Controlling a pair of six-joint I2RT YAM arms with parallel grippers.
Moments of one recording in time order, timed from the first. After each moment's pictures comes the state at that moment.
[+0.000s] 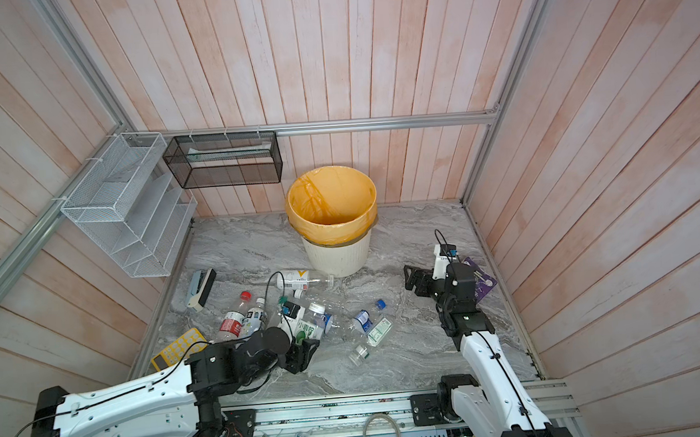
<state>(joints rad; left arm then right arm) -1.23 0.88 0.72 -0.47 -0.37 -0.56 0.03 0.86 0.51 -0.09 -0.22 0.34</state>
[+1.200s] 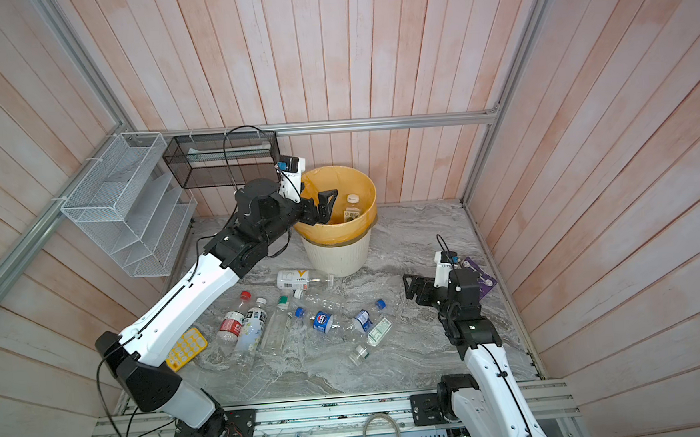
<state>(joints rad) -0.69 1.56 1.70 -0.25 -0.08 -0.13 0.04 0.74 0.54 -0.31 -0.27 0.40</state>
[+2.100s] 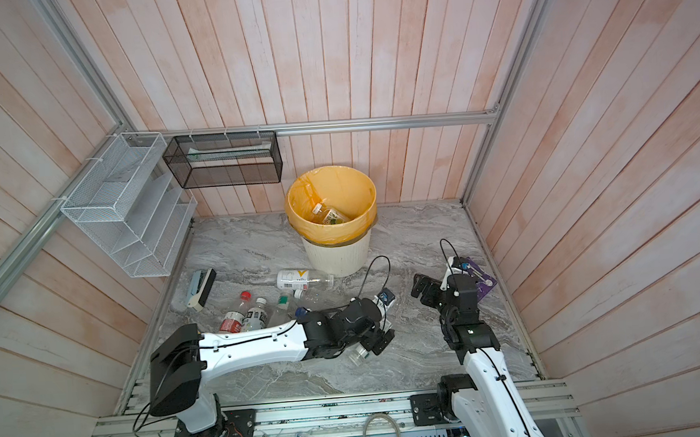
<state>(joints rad) -1.25 1.80 1.29 -0.31 -0.23 -0.19 0.05 0.71 0.48 -0.27 -0.03 0.47</state>
